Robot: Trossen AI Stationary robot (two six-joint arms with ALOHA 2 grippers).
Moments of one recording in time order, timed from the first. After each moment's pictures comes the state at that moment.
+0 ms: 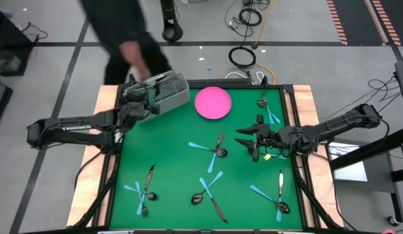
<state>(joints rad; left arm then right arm) 0.26 0.85 0.56 -0.25 -0.95 -0.44 0.26 0.89 0.46 0.33 0.45 0.19</state>
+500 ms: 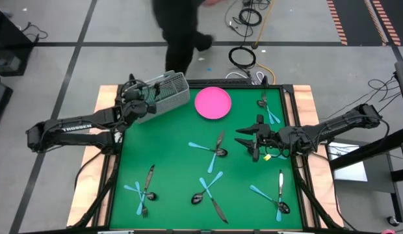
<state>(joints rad) 0.35 0.85 0.56 -0.44 -0.87 -0.61 0.26 0.89 0.46 0.33 0.45 0.18</state>
